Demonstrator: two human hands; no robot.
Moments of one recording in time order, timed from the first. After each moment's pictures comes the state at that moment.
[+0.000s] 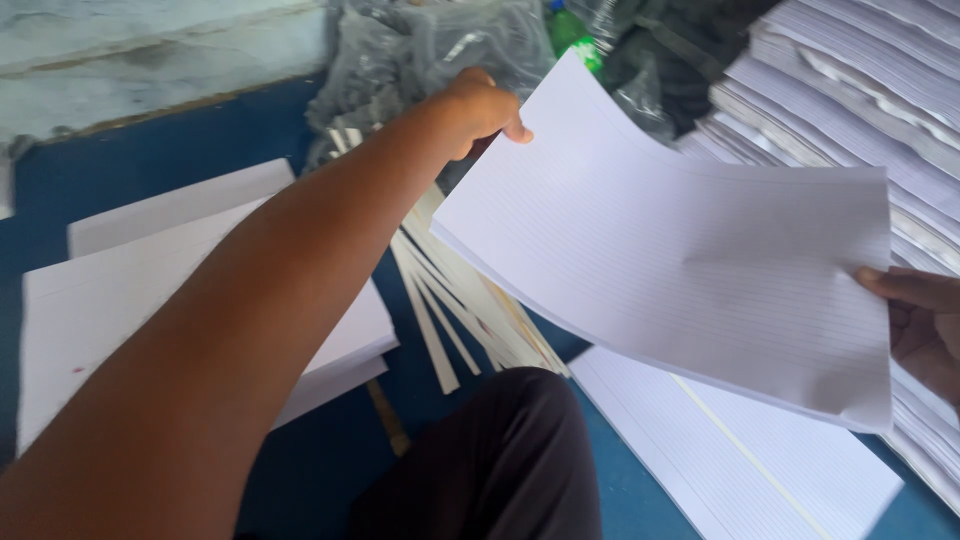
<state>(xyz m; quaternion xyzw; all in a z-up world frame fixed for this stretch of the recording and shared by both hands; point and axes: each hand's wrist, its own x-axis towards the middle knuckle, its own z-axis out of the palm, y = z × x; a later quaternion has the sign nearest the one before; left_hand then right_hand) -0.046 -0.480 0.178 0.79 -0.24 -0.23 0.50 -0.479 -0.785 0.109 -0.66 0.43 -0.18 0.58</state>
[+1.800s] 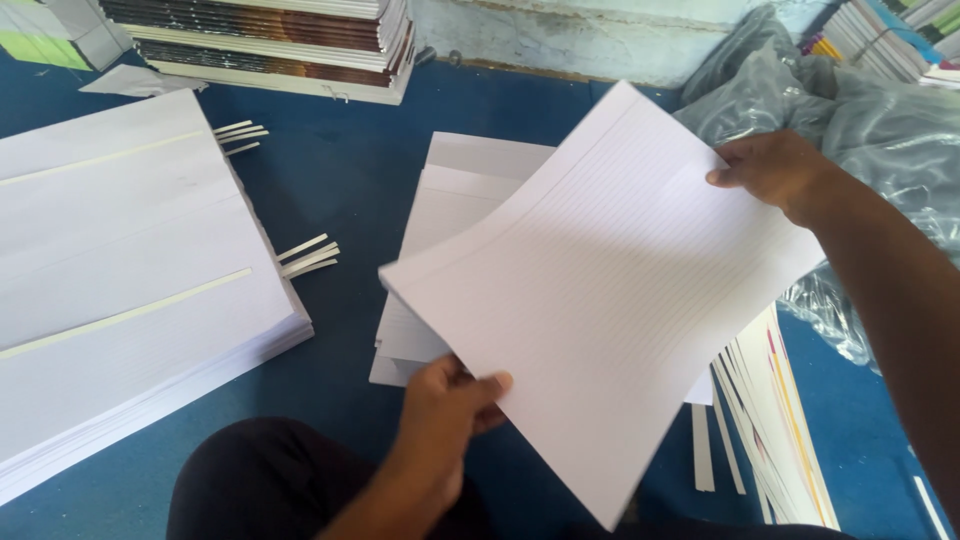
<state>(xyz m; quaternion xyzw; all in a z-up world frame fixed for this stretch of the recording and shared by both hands) -0.233 -0.084 0.053 0.54 0.25 -0.14 0.79 0.048 -0.425 0.124 -0.94 0.08 0.05 0.33</state>
